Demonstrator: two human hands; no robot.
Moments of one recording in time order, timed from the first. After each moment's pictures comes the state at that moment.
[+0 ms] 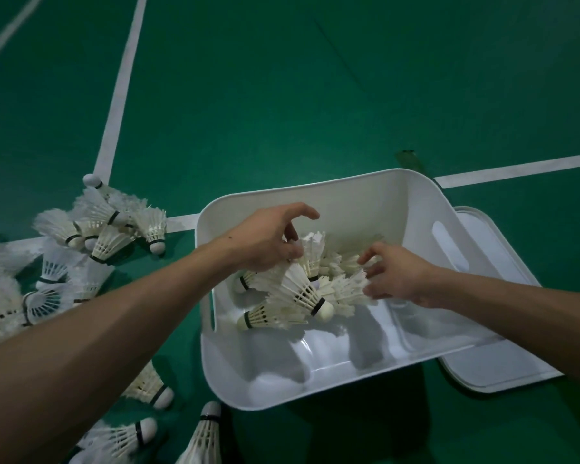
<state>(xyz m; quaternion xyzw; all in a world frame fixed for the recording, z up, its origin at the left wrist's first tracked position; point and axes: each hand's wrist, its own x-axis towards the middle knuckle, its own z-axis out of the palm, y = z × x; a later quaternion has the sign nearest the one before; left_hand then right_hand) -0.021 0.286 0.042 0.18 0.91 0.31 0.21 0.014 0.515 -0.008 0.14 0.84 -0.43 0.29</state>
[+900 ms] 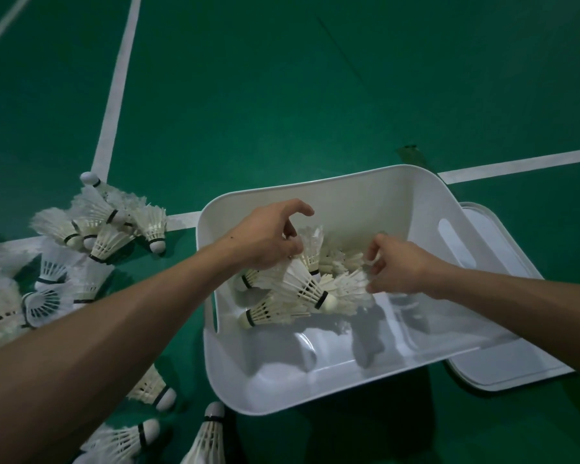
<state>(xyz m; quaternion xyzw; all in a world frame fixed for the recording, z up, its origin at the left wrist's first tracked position) -0.024 0.285 0.035 0.15 0.91 0.32 0.20 0.006 0.514 0.001 0.06 0.93 -0.26 0.27</state>
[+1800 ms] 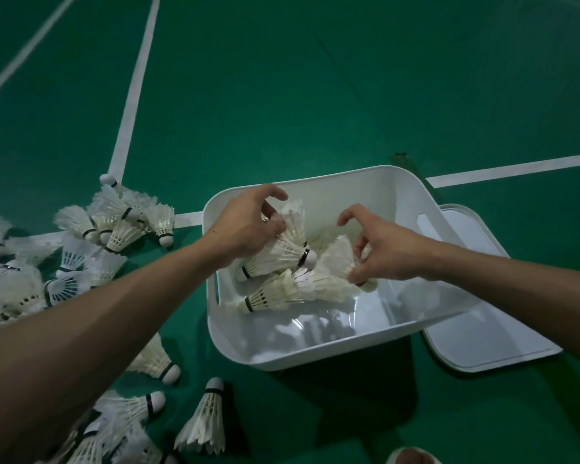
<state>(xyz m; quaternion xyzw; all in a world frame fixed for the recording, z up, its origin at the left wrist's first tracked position) 0.004 0.276 0.055 0.05 0.90 0.43 0.10 0.035 0.495 0.065 -0.05 0.91 -0.31 0.26</state>
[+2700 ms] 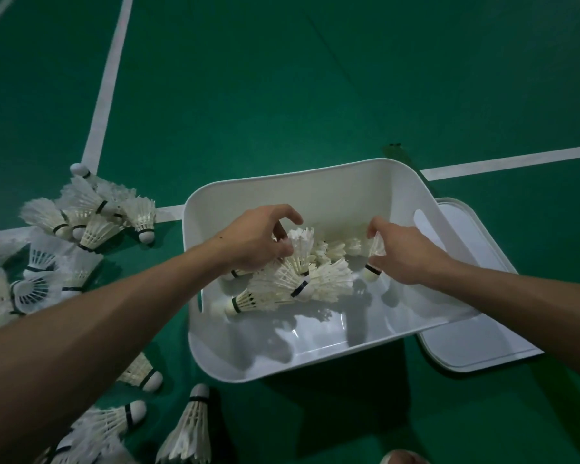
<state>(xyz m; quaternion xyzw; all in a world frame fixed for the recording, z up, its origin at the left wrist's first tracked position) -0.003 0.290 0.036 0.15 0.91 0.33 0.21 0.019 0.533 0.017 0.03 0.98 -0.13 0.18</state>
